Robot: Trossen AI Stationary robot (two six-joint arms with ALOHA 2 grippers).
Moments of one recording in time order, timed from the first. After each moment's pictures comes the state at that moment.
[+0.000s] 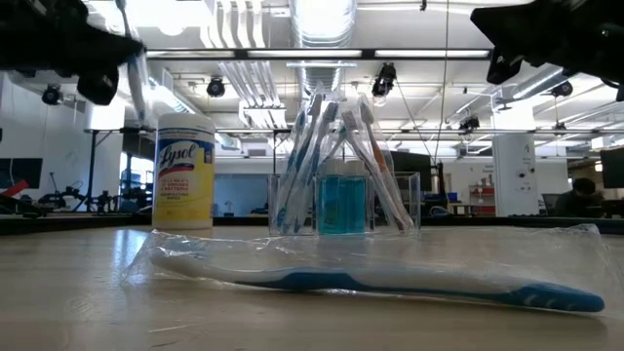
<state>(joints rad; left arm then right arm) -0.19 0.01 0.17 -0.10 -0.31 -0.17 0.00 0.55 0.06 0.81 -0.02 0.02</state>
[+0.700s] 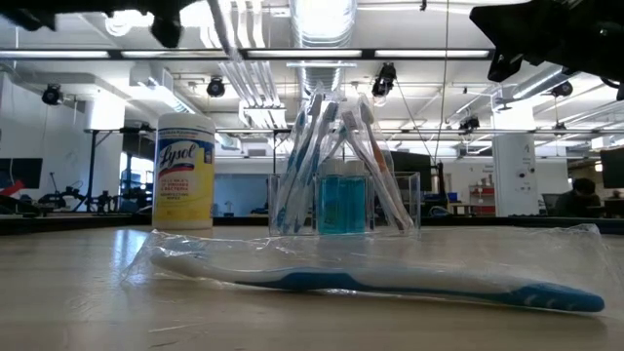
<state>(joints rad) -0.07 0.79 0.47 0.44 -0.16 -0.05 0.00 0.55 0.06 0.83 0.00 0.00</state>
